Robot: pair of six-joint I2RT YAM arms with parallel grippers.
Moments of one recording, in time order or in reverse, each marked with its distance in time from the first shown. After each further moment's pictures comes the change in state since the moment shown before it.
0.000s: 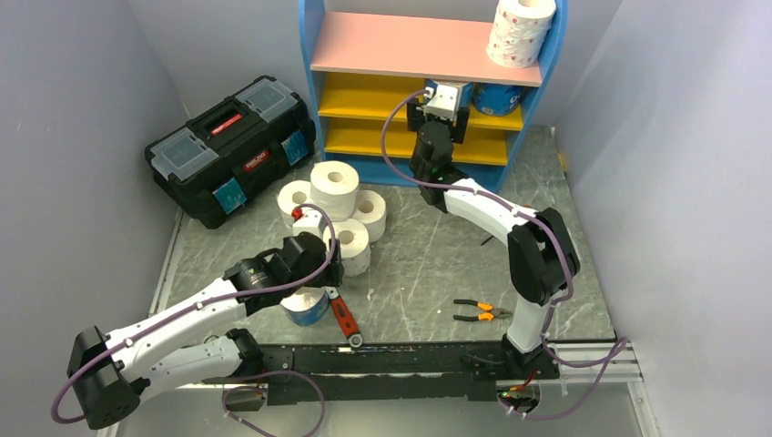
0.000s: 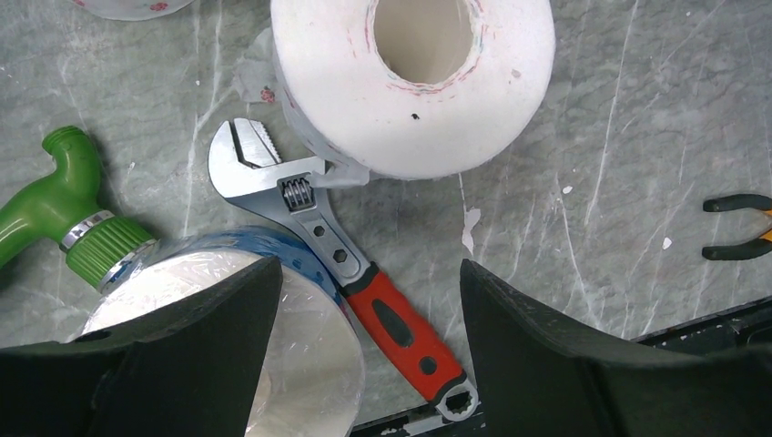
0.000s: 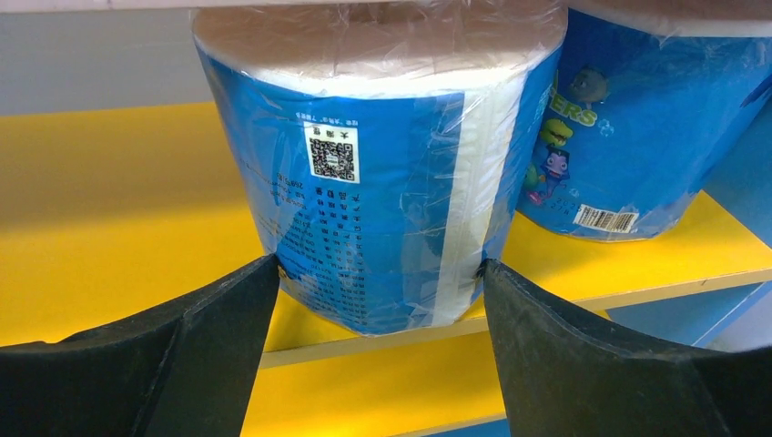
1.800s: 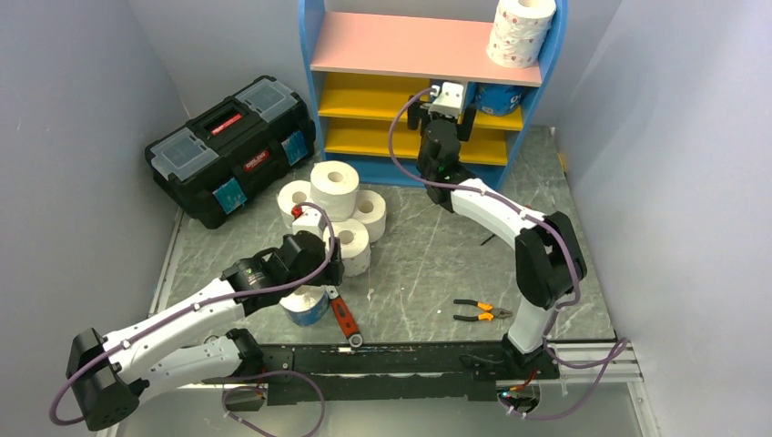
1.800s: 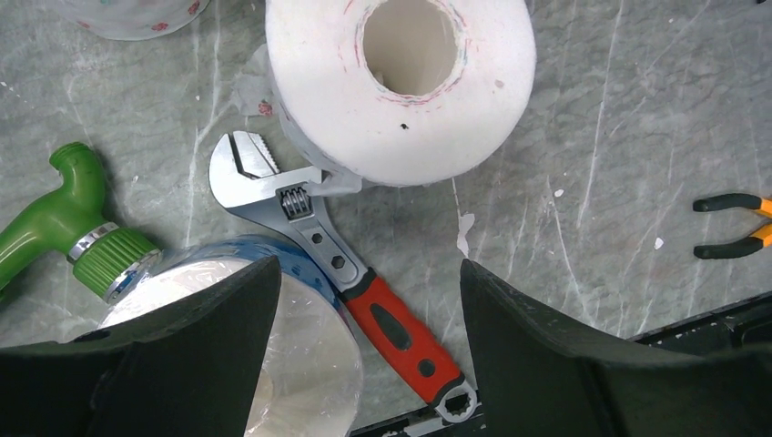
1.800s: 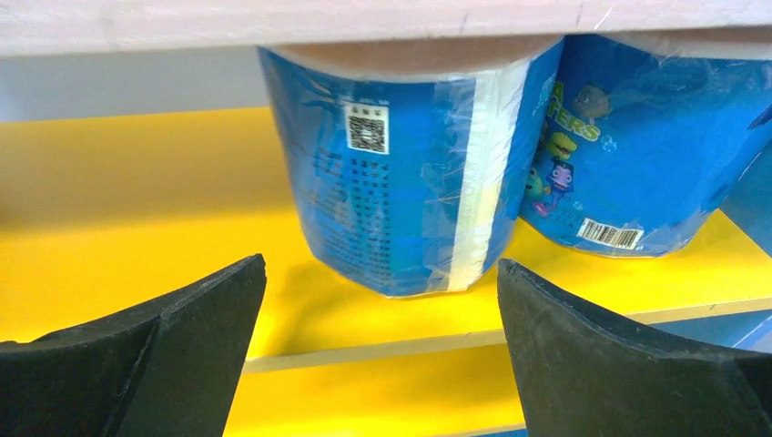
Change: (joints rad) left arm 0.000 -0.005 0.011 0.006 -0.001 0.025; right arm -0.028 -0.021 -0.011 -0.023 -0.081 0.029
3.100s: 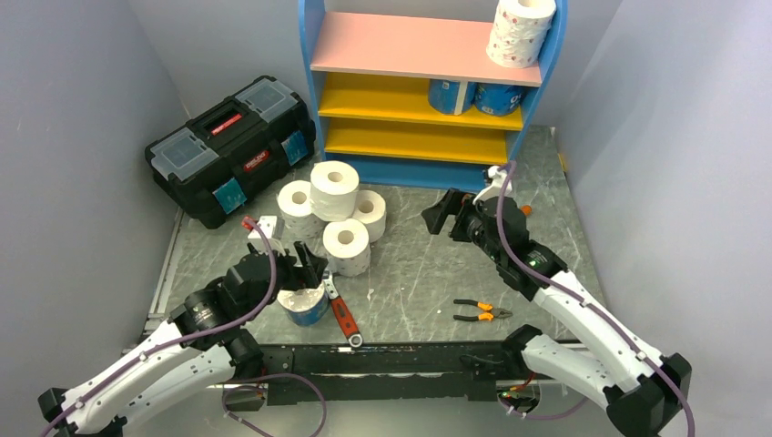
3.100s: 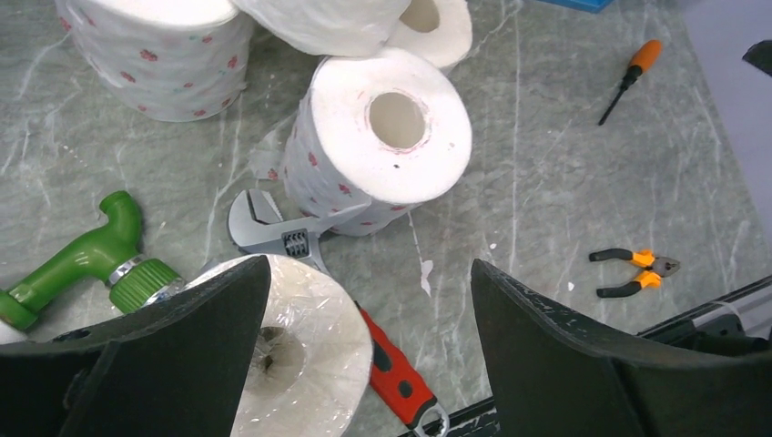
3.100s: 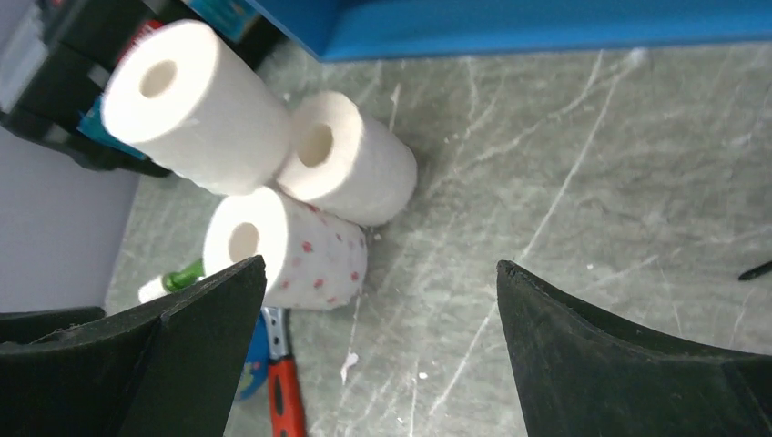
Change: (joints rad) left arm 0.000 -0.422 -0.100 0.023 -0.064 0.012; right arm 0.036 -0.916 -0.549 -0.883 -0.630 0.729
